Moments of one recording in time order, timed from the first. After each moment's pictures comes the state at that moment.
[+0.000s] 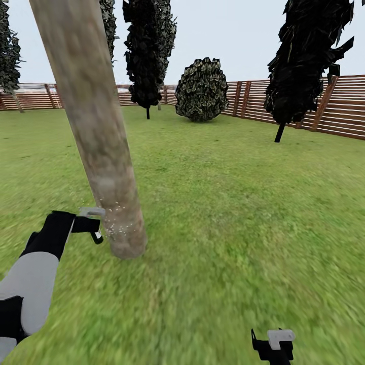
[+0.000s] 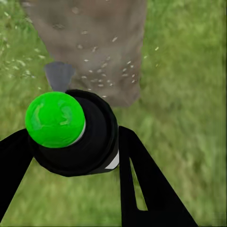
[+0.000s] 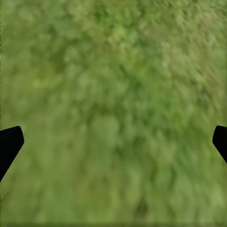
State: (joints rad) left arm -1.01 0.20 0.30 -0.71 -0.53 0.69 -0.53; right arm -0.44 -0.08 0.09 -0.03 0.05 -0.65 -0.20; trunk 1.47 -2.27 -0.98
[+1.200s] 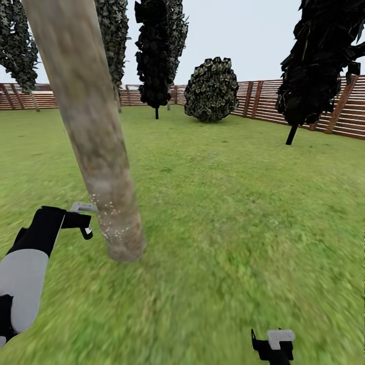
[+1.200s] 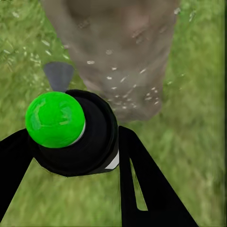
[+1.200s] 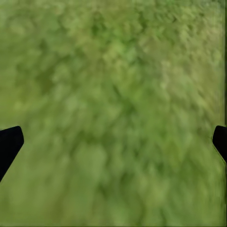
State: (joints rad) left arm -1.02 0.26 0.27 -0.73 -0.53 0.70 -0.54; right arm -0.44 -0.08 0.09 -0.03 0.05 -0.65 -0.20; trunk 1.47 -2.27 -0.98
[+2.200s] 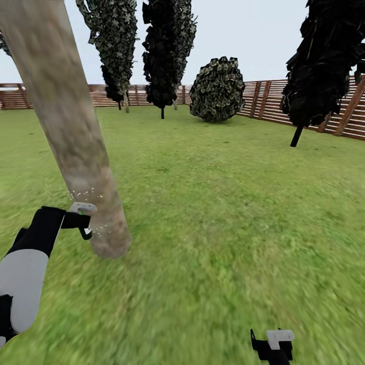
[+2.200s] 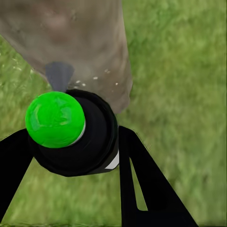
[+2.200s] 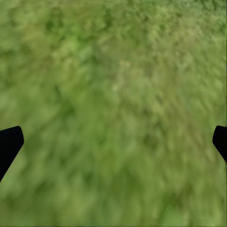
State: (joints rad) left arm -1.02 0.26 0.27 -0.73 -0.54 0.69 -0.53; right arm -0.44 -0.08 0.09 -0.03 0.05 -0.65 -0.20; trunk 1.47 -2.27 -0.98
